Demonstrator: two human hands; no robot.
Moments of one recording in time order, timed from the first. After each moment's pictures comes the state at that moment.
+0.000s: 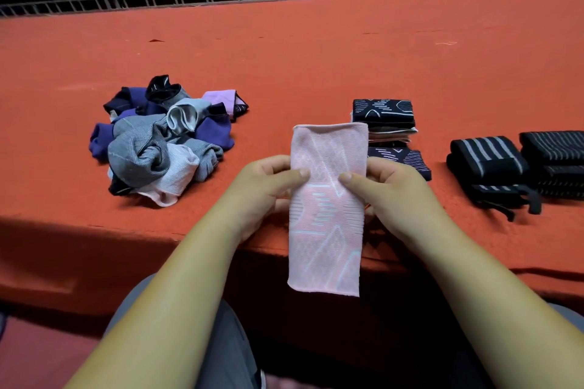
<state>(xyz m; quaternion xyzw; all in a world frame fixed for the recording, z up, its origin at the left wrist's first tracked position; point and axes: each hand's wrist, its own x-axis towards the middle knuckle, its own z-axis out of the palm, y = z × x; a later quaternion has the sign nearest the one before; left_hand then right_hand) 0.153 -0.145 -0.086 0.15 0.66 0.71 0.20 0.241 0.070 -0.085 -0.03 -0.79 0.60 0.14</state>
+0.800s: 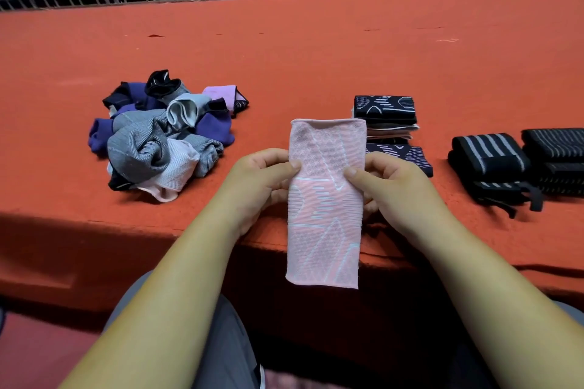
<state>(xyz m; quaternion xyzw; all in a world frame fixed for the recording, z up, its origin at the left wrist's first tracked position) 0.152 -0.148 -0.083 0.13 0.66 0.72 0.17 0.239 0.071 -0.086 -0.04 -0.78 0.62 0.12</state>
